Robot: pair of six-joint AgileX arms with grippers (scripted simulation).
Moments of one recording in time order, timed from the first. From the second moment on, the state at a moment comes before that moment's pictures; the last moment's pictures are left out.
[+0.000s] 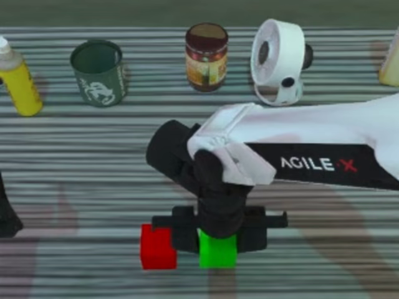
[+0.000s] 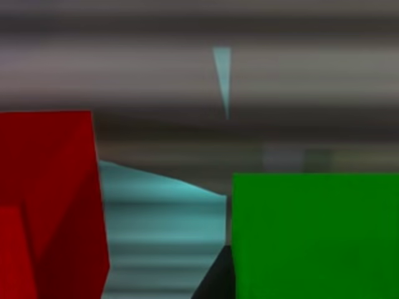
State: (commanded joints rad) left arm 0.02 0.00 0.00 0.00 0.00 0.00; right arm 0.91 2.11 1.44 -0.91 0.00 0.92
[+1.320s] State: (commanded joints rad) left arm 0.02 0.00 0.00 0.00 0.00 0.00; right arm 0.91 2.11 1.44 -0.91 0.00 0.92
